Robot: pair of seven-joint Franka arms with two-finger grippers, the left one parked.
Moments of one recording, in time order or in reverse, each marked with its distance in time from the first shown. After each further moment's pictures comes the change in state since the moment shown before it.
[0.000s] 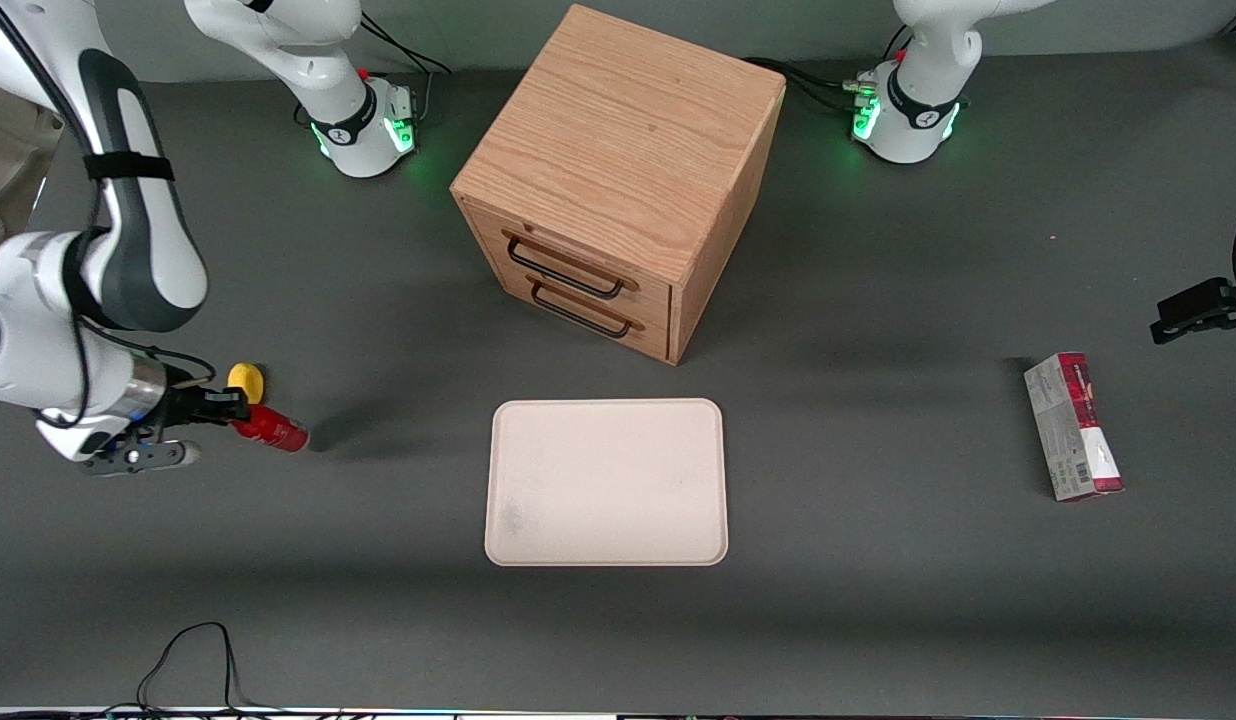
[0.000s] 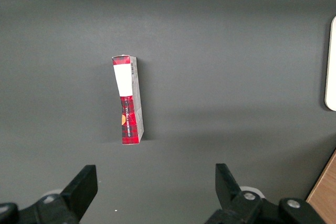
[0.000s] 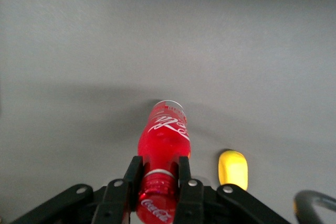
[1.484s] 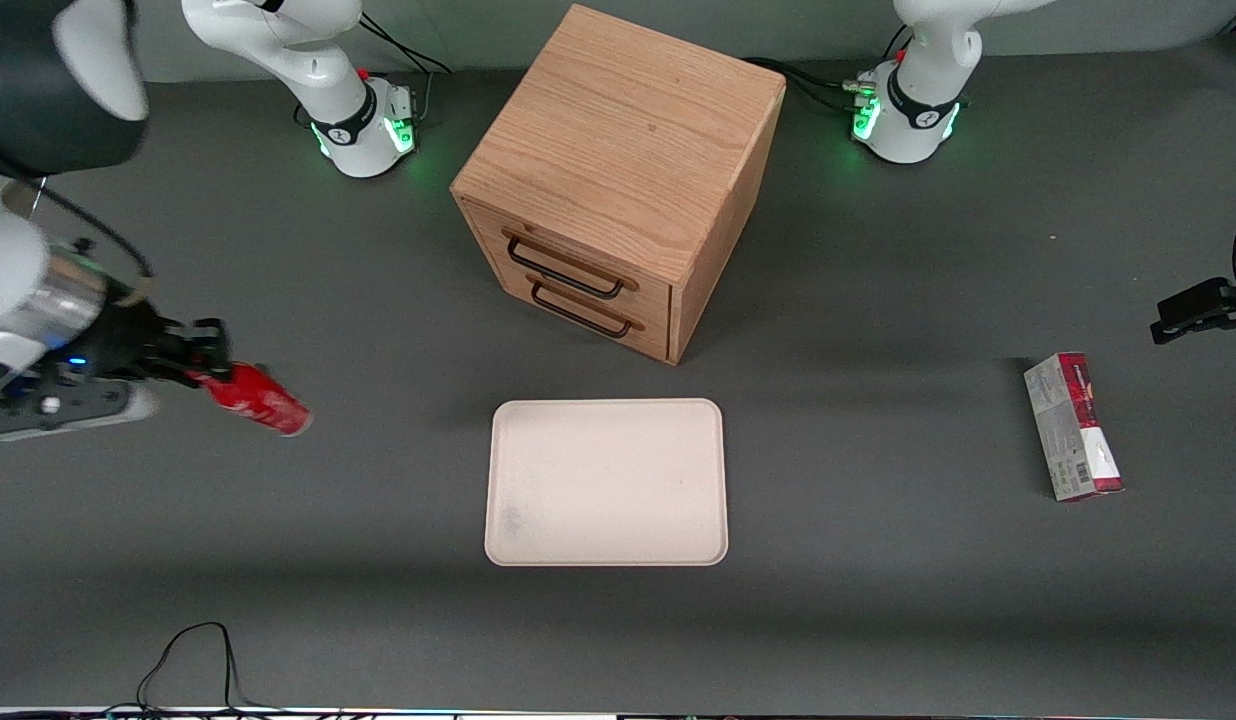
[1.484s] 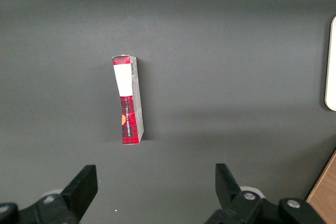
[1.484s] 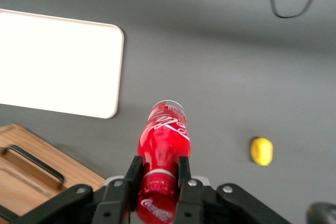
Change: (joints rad) arm 0.268 0.092 0.030 0.678 -0.013 -0.526 0.277
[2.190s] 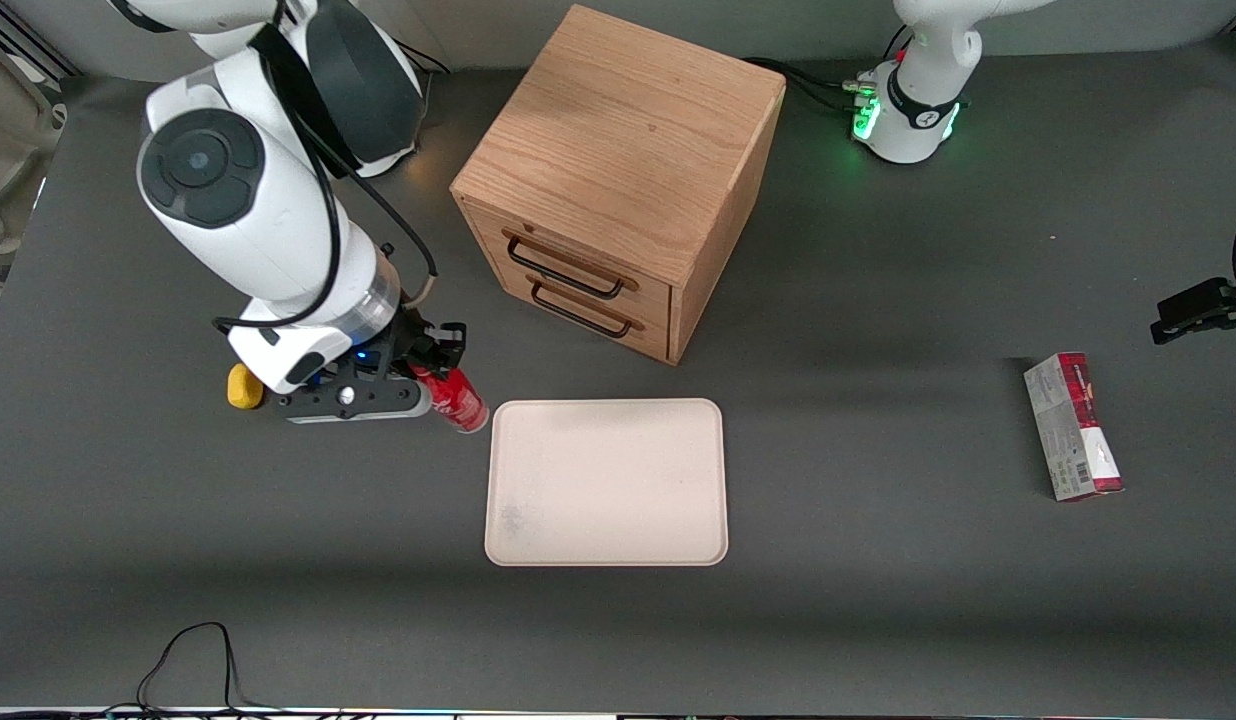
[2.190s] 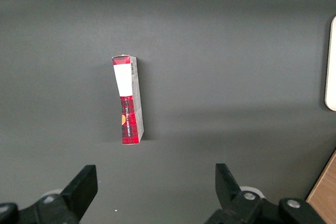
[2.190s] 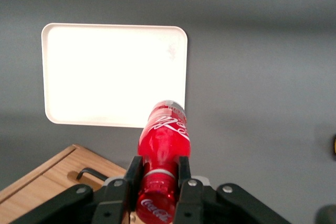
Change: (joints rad) arm 0.238 0.150 0.002 0.092 -0.002 0.078 0.332
